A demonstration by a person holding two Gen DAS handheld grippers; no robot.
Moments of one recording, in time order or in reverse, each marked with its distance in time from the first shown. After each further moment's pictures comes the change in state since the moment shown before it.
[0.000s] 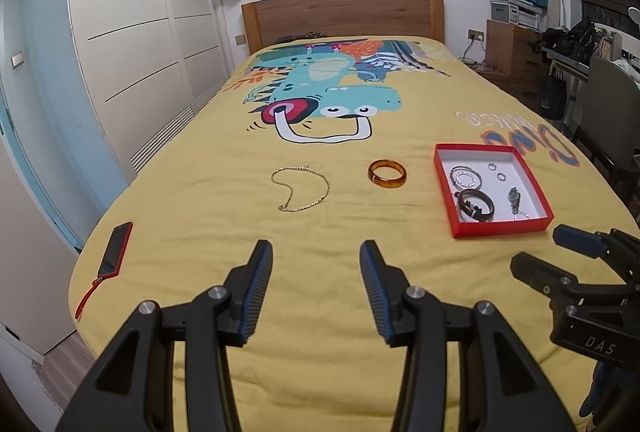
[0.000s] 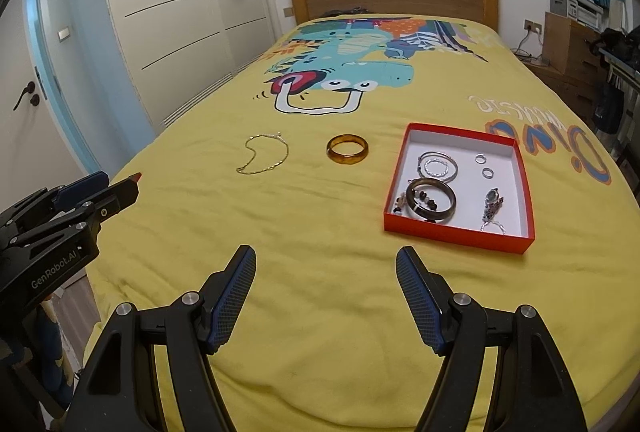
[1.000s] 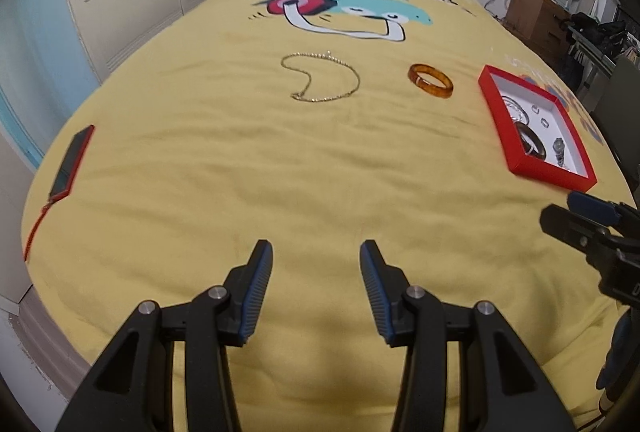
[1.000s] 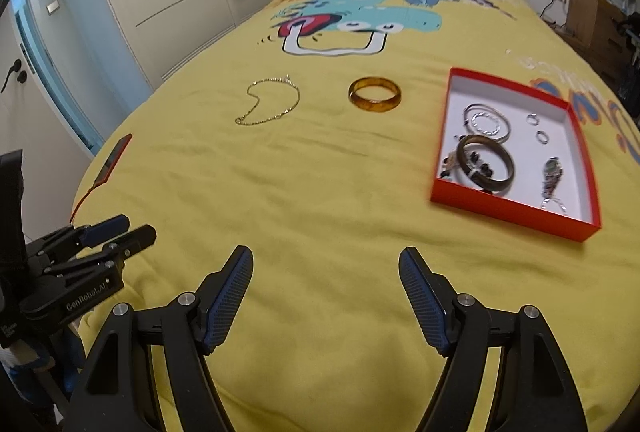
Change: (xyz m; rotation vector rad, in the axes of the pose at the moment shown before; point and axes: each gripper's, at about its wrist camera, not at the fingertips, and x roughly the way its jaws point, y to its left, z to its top) left arm 0.122 0.051 -0.059 -0.109 0.305 -0.093; right arm 0.100 0.018 -0.002 -0.003 0.196 0.035
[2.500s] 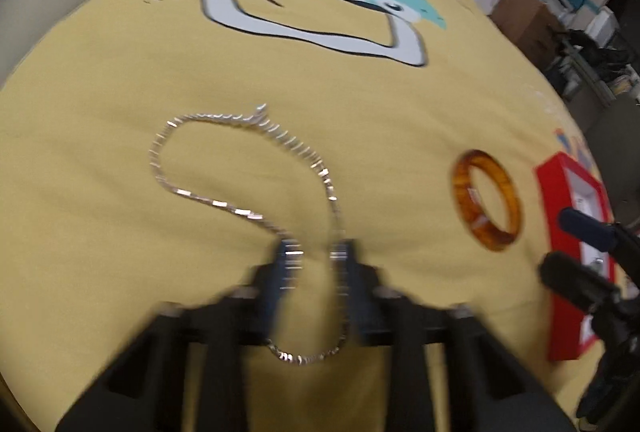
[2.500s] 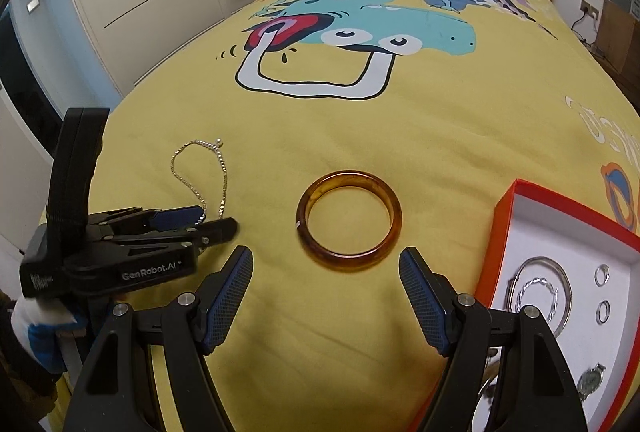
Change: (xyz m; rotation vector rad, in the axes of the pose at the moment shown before) left arm 0.203 -0.014 0.179 -0.026 0.096 -0.190; right arm 0.140 -0.052 0.157 -0.062 0.019 -0.002
